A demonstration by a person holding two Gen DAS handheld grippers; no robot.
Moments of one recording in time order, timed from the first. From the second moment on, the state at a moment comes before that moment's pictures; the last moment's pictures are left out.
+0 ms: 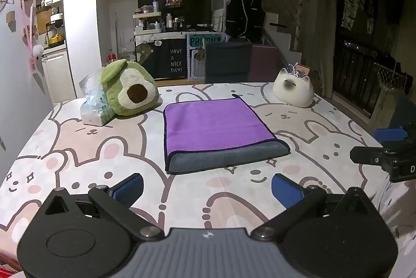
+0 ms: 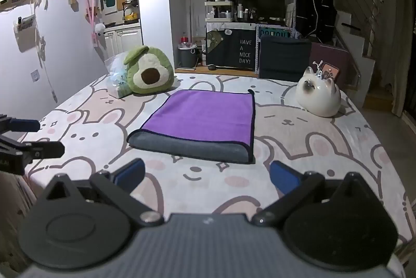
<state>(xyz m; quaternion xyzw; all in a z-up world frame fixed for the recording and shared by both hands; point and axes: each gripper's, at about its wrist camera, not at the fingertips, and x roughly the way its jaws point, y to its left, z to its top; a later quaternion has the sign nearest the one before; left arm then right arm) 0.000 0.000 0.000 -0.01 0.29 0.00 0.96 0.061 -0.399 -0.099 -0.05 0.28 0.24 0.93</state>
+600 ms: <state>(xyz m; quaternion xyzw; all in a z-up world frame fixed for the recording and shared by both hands) 0.000 0.000 0.000 -0.01 0.29 0.00 0.96 0.060 -0.399 -0.098 -0.04 0.28 0.24 0.93</state>
